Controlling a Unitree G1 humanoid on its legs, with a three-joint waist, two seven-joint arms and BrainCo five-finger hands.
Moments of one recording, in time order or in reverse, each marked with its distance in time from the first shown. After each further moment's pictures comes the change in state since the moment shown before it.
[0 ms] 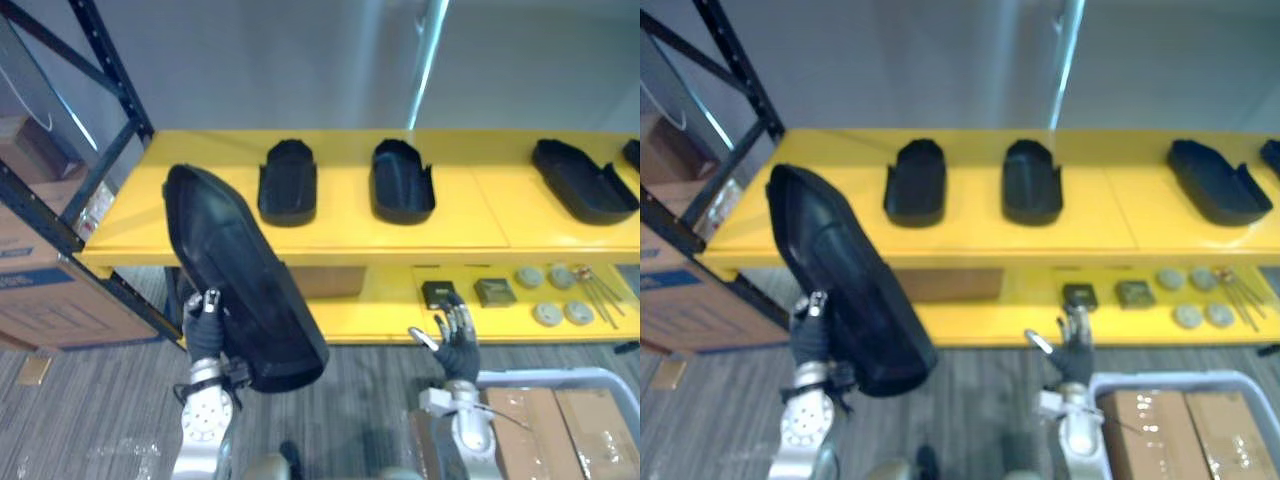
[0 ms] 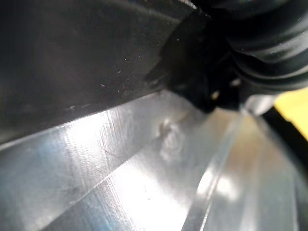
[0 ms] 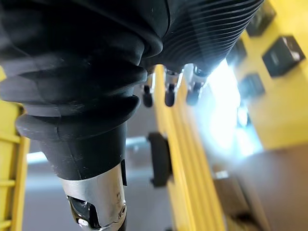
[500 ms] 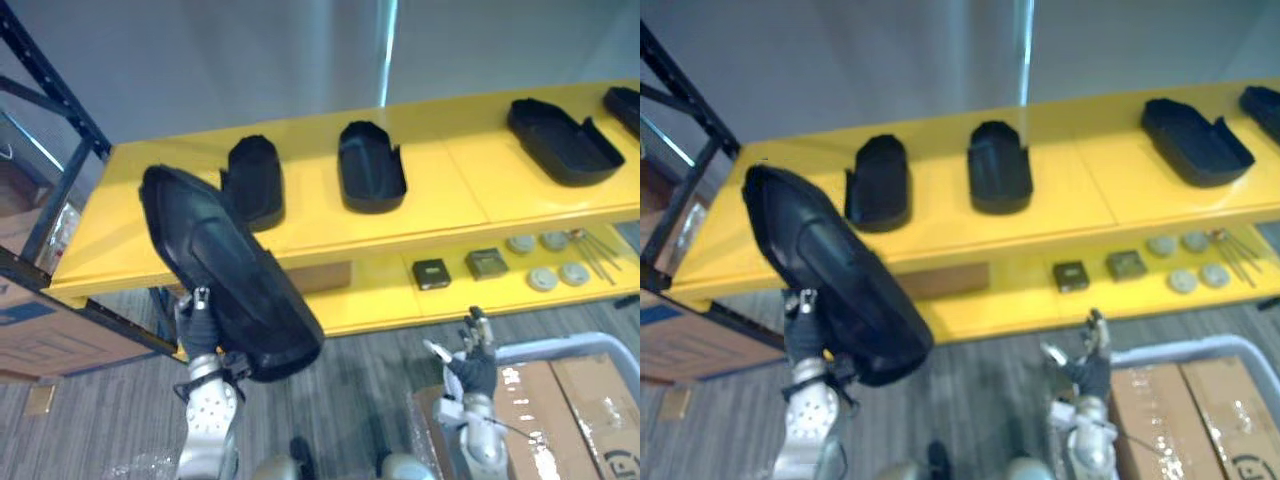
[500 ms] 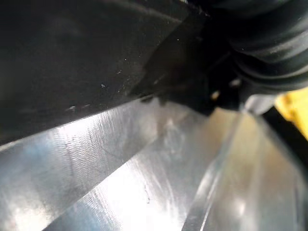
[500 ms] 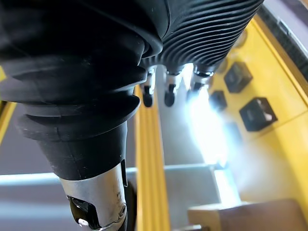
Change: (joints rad) left arm 0.054 -0.058 -0.011 0.020 -0.016 0.018 0.131; right arm 0.073 -0.021 -0.041 0.036 -0.087 -0.018 0.001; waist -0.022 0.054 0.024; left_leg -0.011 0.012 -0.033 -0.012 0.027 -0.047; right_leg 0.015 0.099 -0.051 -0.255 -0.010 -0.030
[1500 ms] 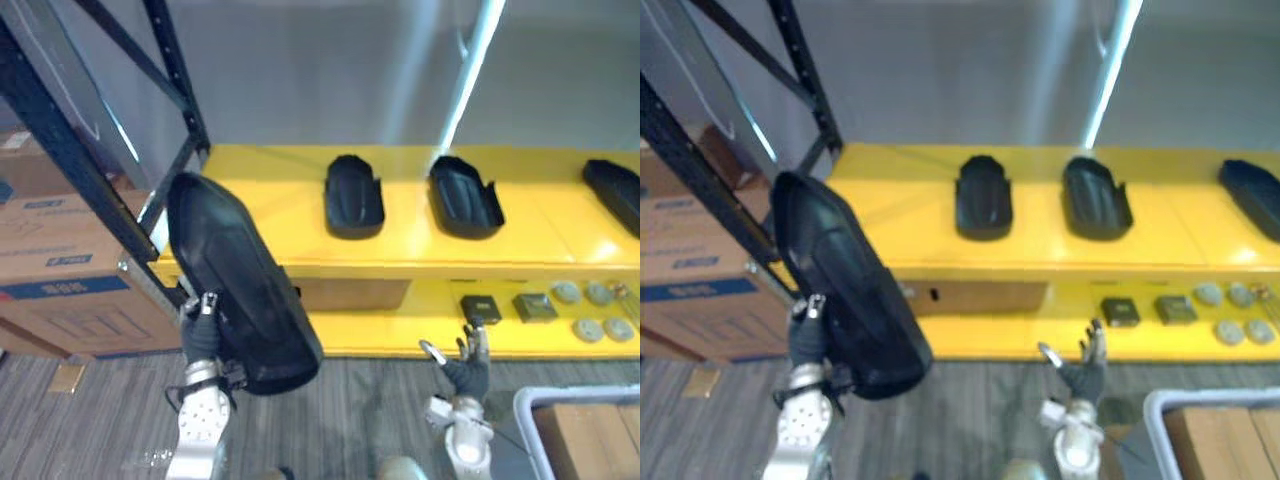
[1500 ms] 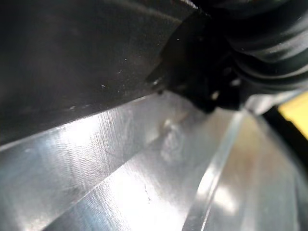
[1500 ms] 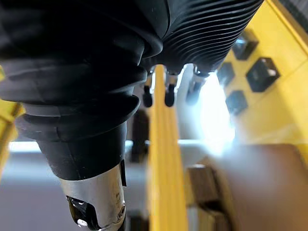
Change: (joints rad) left arm -0.029 0.051 -0.049 0.032 0.011 -0.002 -0.117; right arm -0.030 0.032 -0.018 0.074 0.000 0.008 -0.120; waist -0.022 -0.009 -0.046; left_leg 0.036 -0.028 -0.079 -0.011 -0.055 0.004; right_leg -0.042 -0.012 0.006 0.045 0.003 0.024
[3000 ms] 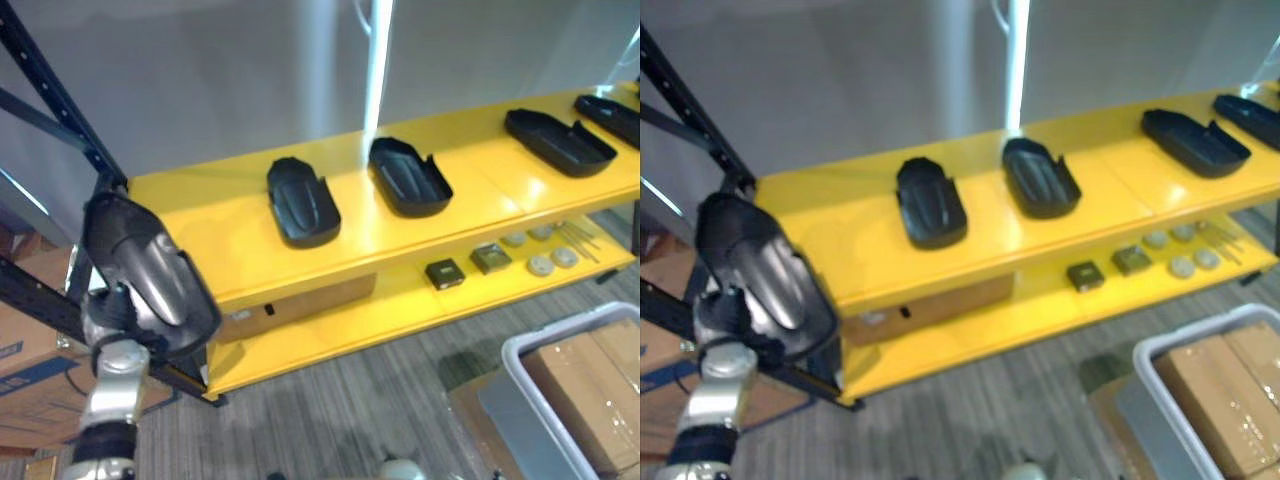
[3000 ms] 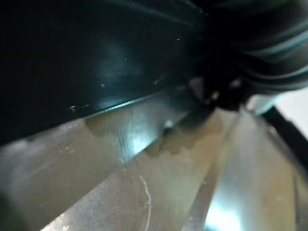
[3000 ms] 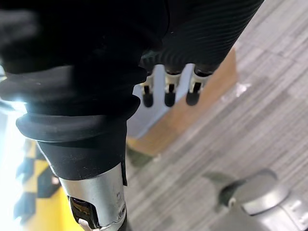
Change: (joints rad) left arm -0.540 0.543 0.317 0.631 0.039 0.432 0.012; right arm 0.148 -0.055 -0.221 0.459 0.030 0.334 0.101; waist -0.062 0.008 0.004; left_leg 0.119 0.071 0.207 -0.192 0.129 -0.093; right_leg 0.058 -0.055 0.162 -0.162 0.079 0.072
